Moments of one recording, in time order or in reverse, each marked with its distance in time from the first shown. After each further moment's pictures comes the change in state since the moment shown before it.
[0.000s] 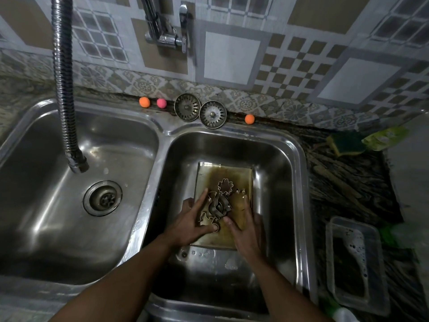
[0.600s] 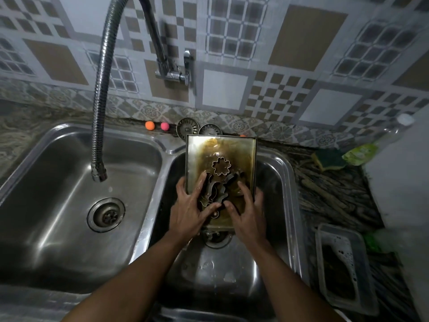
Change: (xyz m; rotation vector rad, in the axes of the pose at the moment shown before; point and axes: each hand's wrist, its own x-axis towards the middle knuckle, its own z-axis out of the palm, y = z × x) left_hand -0.008 0.061 -0.034 0.170 0.576 0.223; right_hand 0.006 -0.066 -0.056 0.028 0.216 -0.370
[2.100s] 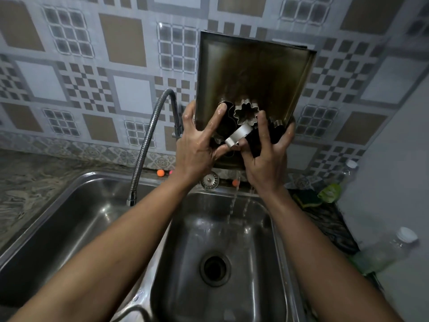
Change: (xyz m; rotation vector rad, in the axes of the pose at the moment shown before) left_hand 0.072 0.164 -0.185 0.087 0.604 0.639; right_hand 0.055 -0.173 -0.167 -0.097 0.684 -0.546
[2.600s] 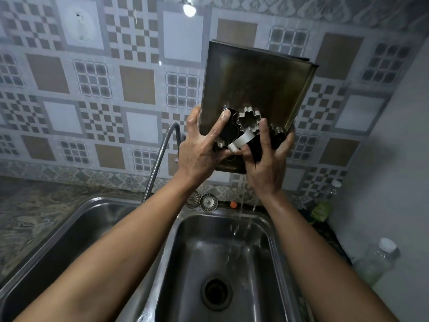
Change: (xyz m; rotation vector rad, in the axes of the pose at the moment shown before) left_hand 0.040 0.024 -0.047 0.024 0.076 0.096; right_hand 0.032 -0.031 -0.036 0.044 0.194 -0.088
